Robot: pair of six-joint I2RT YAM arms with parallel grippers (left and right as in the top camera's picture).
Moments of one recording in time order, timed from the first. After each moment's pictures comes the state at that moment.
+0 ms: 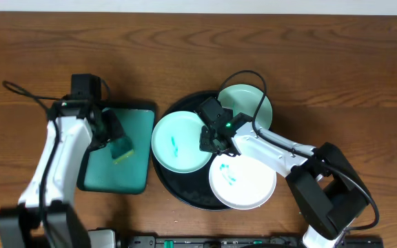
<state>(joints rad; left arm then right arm) 0.06 1.50 1.05 -0.93 -0.02 -0.46 0.71 1.88 1.12 -0.53 -0.03 0.83</state>
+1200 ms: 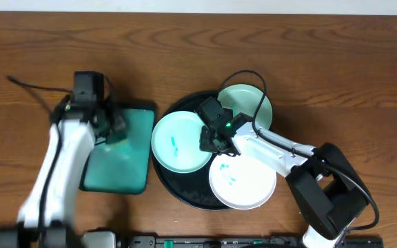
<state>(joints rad) 0.01 1.39 1.03 -0.80 -0.04 -0.36 0.71 1.88 1.12 -0.53 -0.03 0.83</state>
